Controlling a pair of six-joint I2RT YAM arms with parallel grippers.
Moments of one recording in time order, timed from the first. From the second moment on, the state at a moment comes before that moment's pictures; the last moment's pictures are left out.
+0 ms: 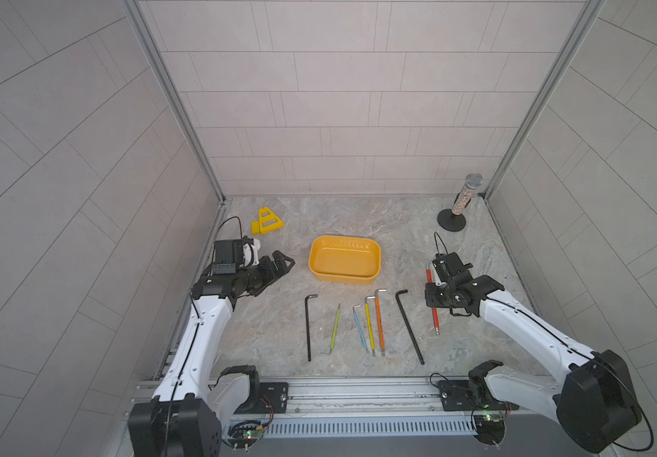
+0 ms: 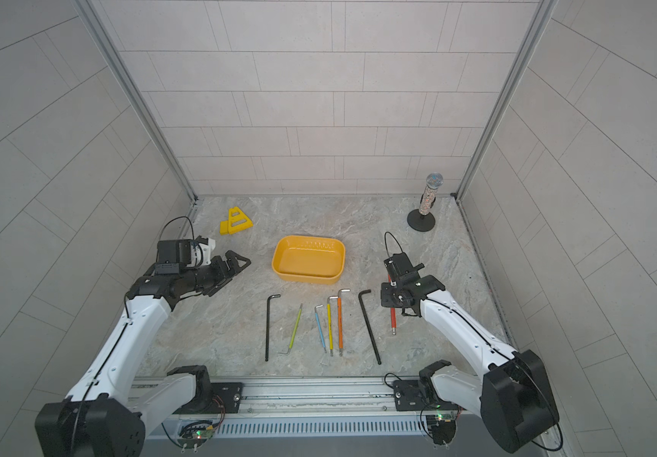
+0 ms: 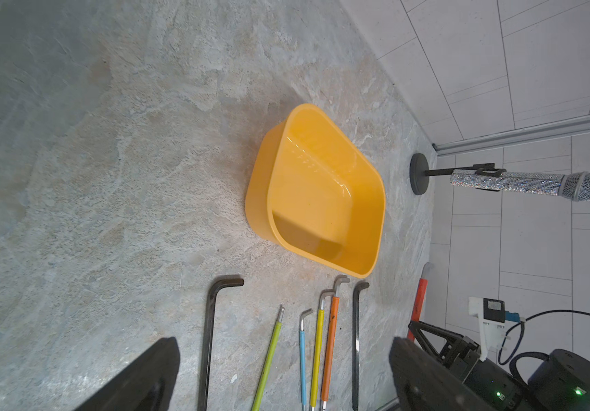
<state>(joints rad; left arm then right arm) 0.06 1.04 0.85 -0.66 0.57 -0.55 0.35 1.13 0.75 -0.73 0.08 0.39</state>
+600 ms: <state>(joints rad) 0.06 1.15 0.85 -0.53 0.63 -0.57 0.41 1.28 1.03 -0.78 0.04 0.22</state>
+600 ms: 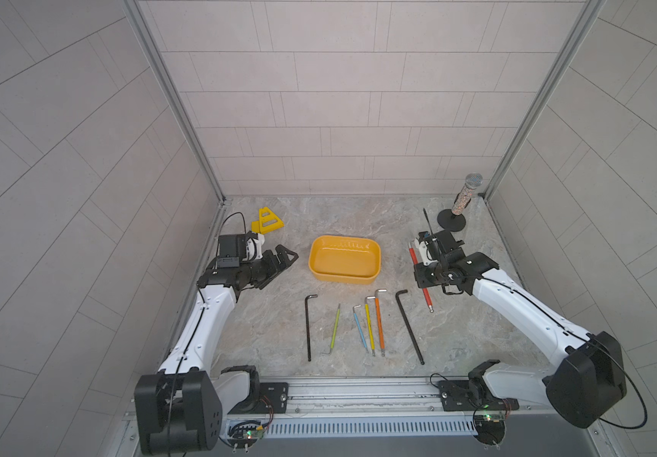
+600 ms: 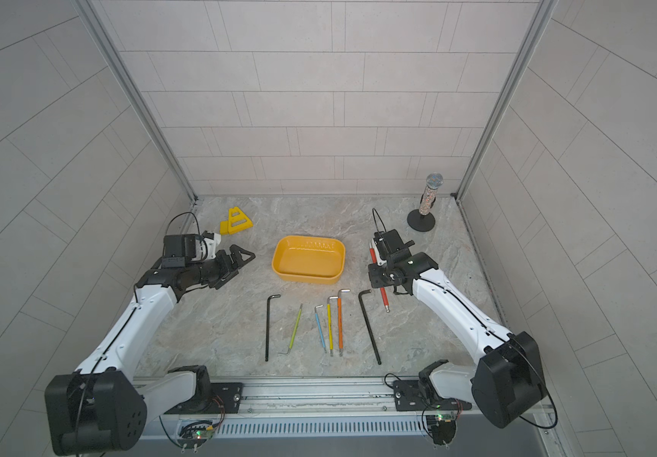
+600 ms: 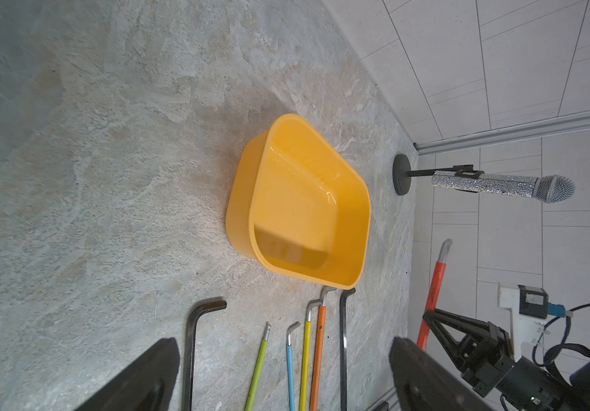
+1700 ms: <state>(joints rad) -0.06 1.27 0.97 -0.57 0.51 -0.50 0.60 1.75 1.51 -0.82 0.09 0.00</state>
